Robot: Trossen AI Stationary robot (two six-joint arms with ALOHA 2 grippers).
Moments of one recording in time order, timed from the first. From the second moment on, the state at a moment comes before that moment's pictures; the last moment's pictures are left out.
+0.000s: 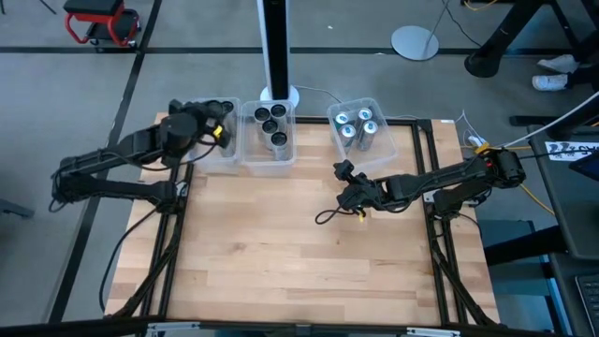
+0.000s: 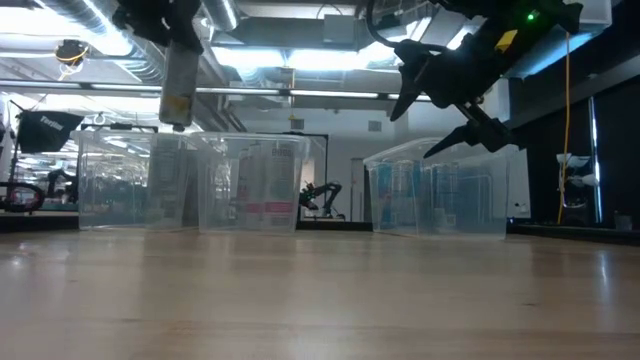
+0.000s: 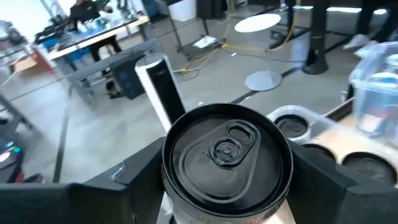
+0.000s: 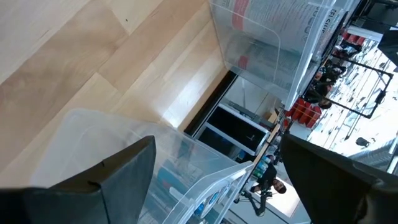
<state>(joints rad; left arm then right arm) 0.29 0.82 0.96 -0.55 -0.89 -0.05 0.14 1.44 0.88 -0.34 0.82 -1.14</state>
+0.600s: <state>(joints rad) 0.35 0.80 0.94 -0.92 -0.95 -0.38 0.14 1.44 0.83 -0.24 0.82 -1.21</state>
